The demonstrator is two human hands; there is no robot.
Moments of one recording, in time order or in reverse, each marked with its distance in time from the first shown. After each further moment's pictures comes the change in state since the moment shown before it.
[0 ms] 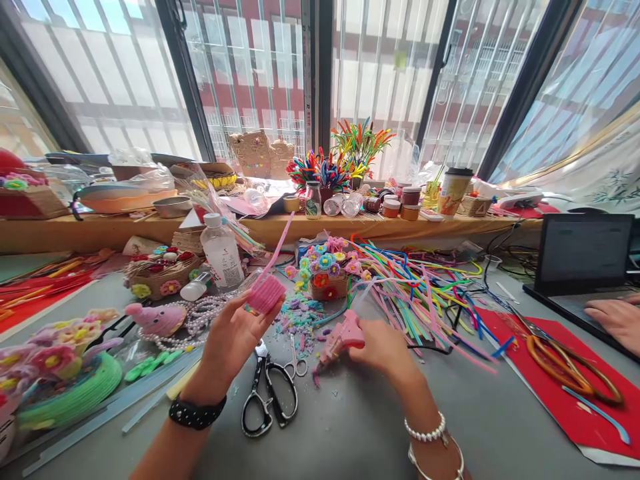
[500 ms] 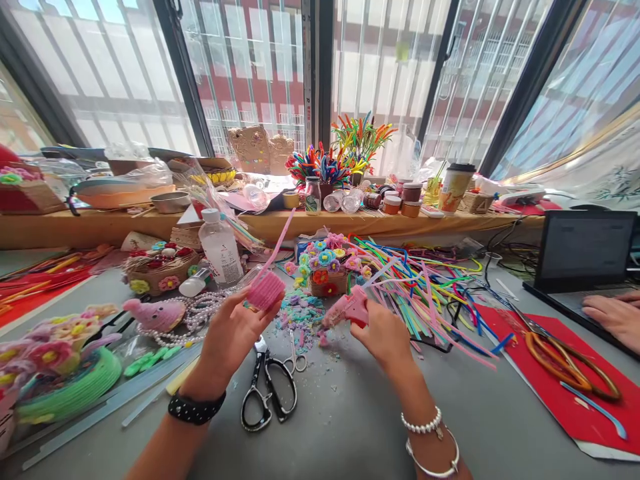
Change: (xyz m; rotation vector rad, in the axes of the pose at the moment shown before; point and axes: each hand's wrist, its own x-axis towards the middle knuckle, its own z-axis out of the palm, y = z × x) left_hand 0.001 -0.002 -0.002 0.058 0.008 -0.021; right_hand 0.000 0.000 0.001 -0.090 0.248 0.106
